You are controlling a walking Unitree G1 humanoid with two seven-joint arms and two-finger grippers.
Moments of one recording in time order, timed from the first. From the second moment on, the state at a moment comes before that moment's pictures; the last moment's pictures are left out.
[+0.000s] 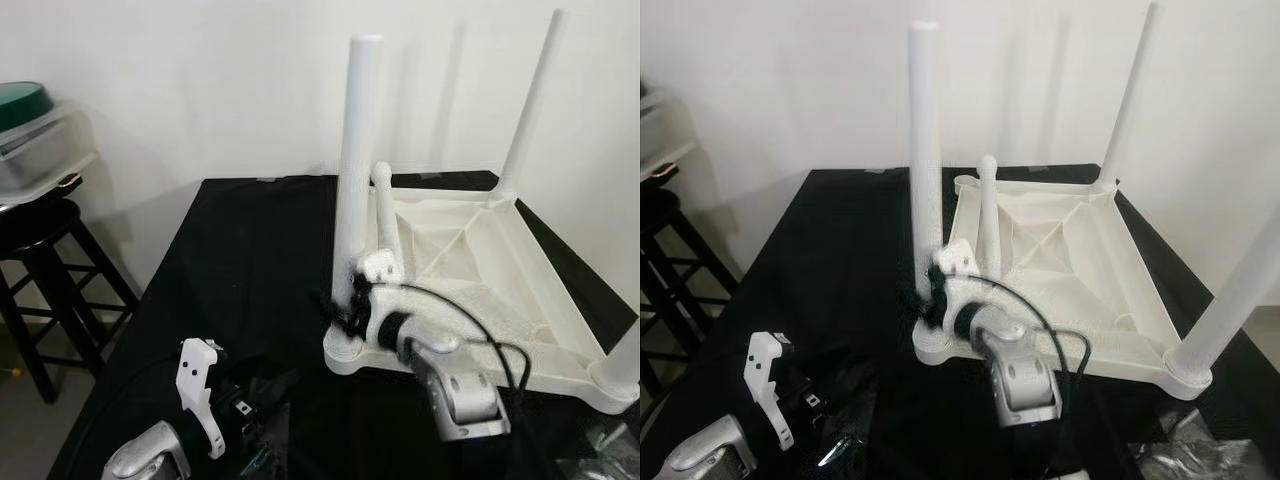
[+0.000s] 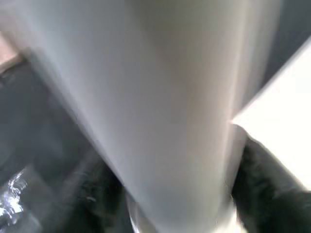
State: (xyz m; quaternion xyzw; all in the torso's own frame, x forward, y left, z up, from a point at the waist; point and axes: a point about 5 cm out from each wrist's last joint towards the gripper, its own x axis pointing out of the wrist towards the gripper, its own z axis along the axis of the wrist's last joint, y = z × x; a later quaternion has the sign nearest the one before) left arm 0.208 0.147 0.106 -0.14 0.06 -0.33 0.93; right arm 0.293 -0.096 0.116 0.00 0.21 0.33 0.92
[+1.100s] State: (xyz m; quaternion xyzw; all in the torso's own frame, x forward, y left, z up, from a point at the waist) left arm 0.213 0.145 0.103 -0.14 0.07 -0.34 0.93; right arm 0.350 -0.112 0.176 -0.11 0.11 0.68 0.72
